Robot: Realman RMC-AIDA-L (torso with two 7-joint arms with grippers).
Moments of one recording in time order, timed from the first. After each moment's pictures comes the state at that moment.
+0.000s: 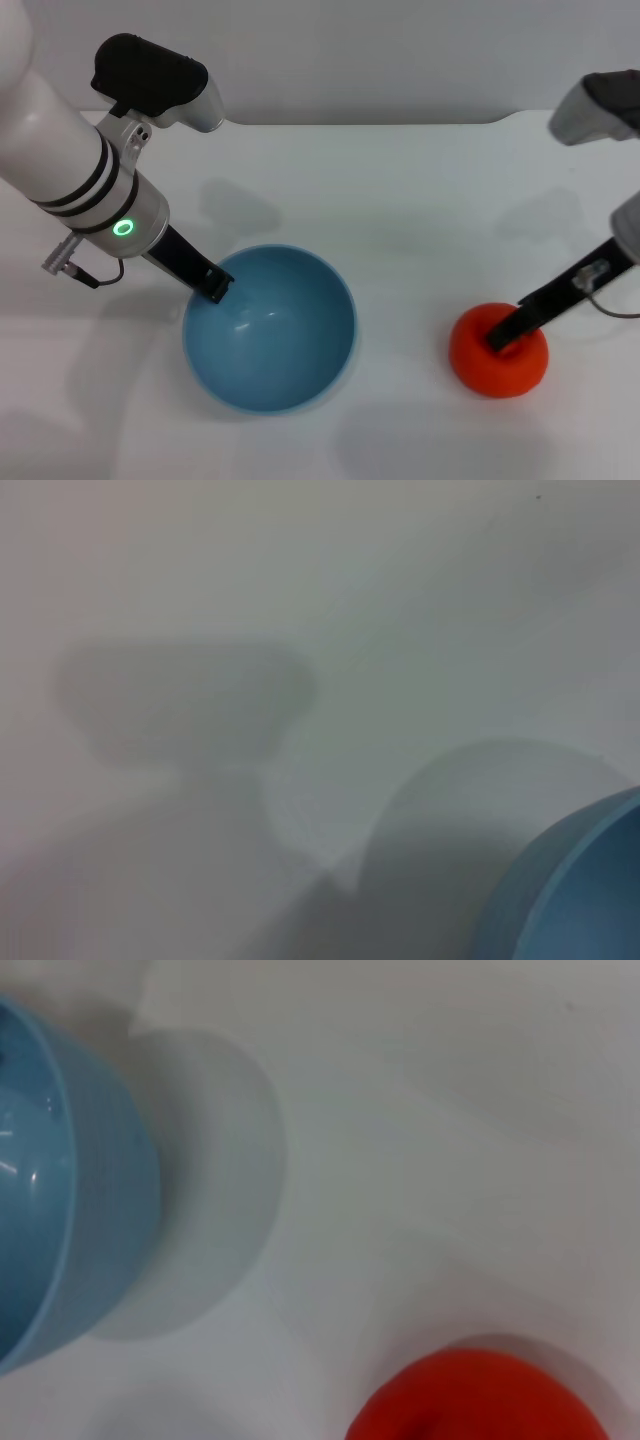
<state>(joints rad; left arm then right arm) -0.68 -2.06 1.49 1.18 2.60 1.46 -2.78 0.79 2.08 -0.99 -0.87 -2.68 -1.60 2.49</state>
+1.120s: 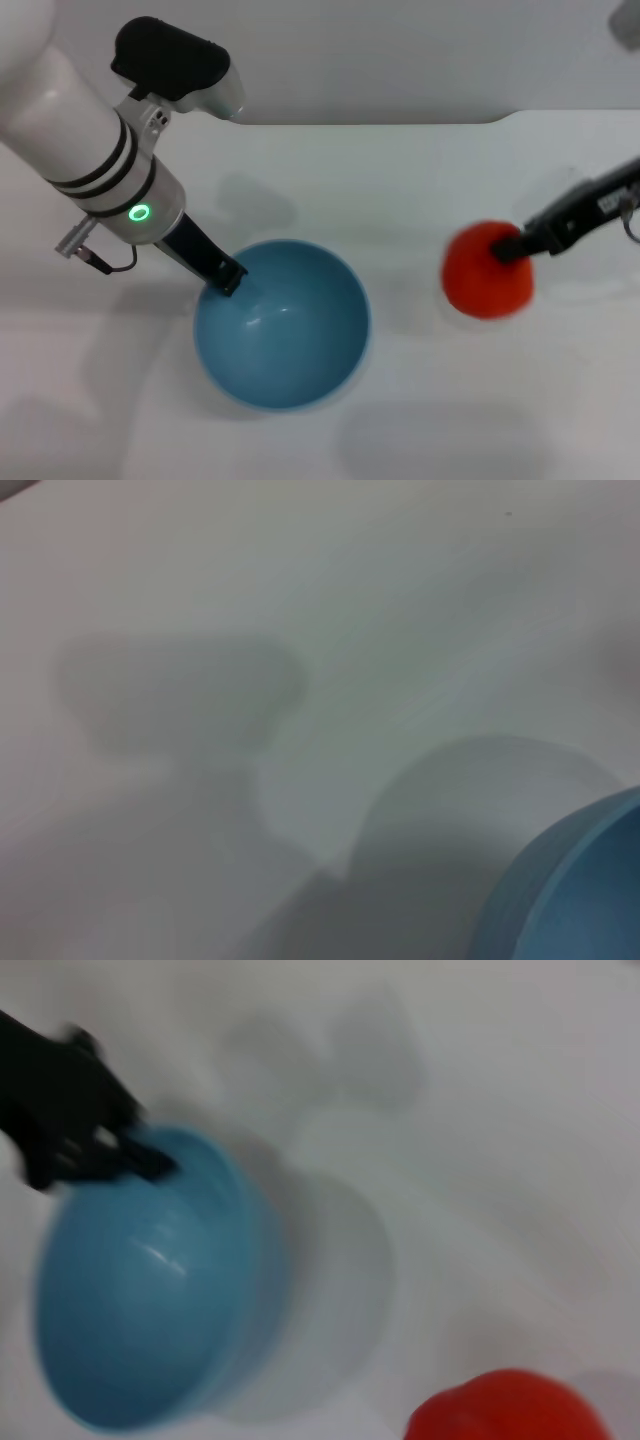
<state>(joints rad) -0.74 -2.07 1.49 1.17 2.61 1.50 -2.79 0.73 2.07 -0.93 -1.24 -2.51 -1.80 2.38</state>
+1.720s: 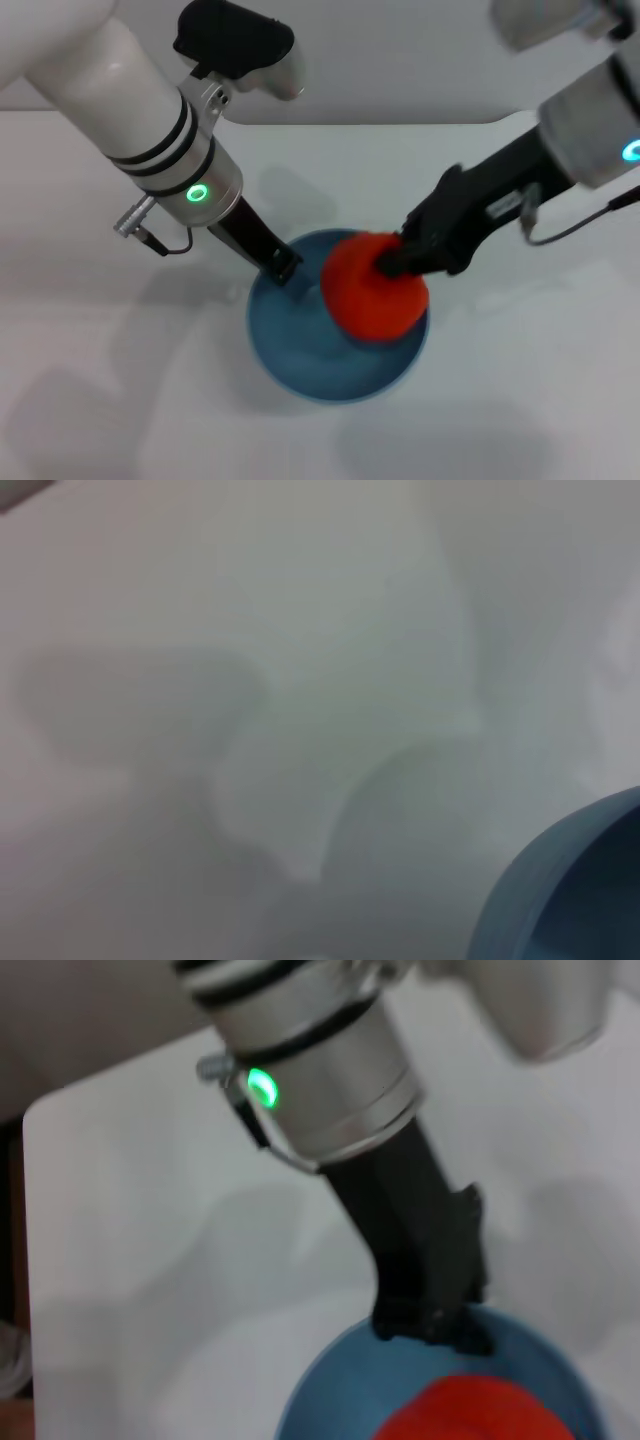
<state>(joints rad) -0.84 -2.07 1.53 1.11 2.52 1.48 -2.82 0.77 2.08 -1.24 -1.34 -2.26 -1.76 2.34</state>
